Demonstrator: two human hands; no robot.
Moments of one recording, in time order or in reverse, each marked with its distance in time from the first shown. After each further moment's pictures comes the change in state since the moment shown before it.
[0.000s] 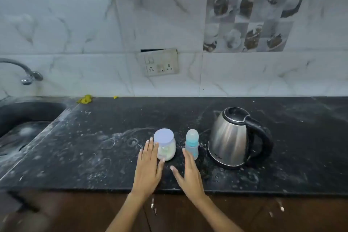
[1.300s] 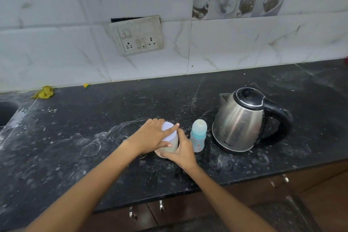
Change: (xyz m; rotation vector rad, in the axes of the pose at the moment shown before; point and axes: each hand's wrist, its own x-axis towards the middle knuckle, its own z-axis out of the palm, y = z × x) left_hand 0.152 -0.042 -0.017 0.558 -0.545 0.733; right_hand 0.090 -0.008 0.047 0.337 0.047 0.348
